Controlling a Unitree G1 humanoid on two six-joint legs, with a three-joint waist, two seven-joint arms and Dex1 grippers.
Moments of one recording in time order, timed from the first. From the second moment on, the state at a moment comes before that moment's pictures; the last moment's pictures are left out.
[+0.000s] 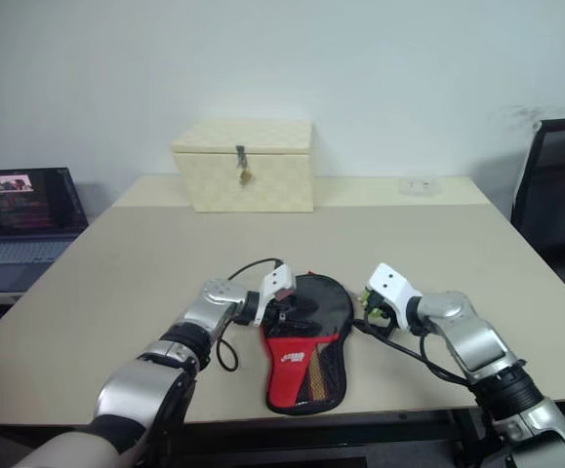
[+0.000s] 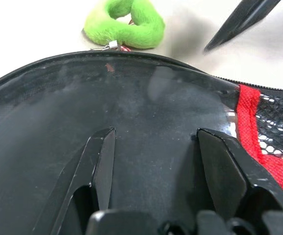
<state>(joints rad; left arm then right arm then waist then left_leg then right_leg) -1.05 0.26 -0.08 1.21 0.11 -0.22 -1.28 -0.63 -0.60 0.32 0.11 0.10 0.48 0.79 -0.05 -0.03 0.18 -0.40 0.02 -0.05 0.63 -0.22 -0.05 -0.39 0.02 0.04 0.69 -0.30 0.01</state>
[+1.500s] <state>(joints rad) -1.01 0.25 -0.13 1.18 0.10 -0.29 -1.30 -0.42 -0.82 0.19 -0.27 0.10 0.72 0.97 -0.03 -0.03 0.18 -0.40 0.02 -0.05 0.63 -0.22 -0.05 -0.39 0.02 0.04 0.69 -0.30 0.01</state>
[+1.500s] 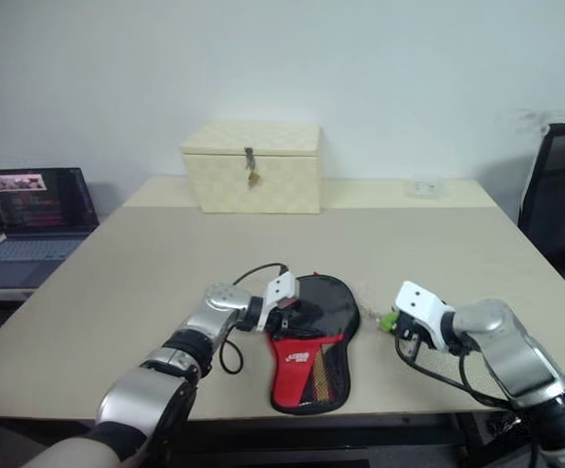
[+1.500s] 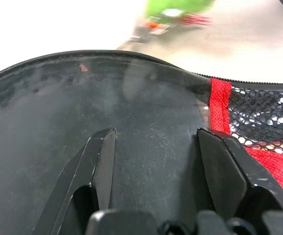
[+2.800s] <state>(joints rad) -1.07 0.15 -0.16 1.25 0.15 -0.28 -1.13 -0.05 -0.87 0.10 -0.99 0.70 1.15 0.71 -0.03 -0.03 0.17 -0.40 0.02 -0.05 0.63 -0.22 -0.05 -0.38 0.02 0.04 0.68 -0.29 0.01</state>
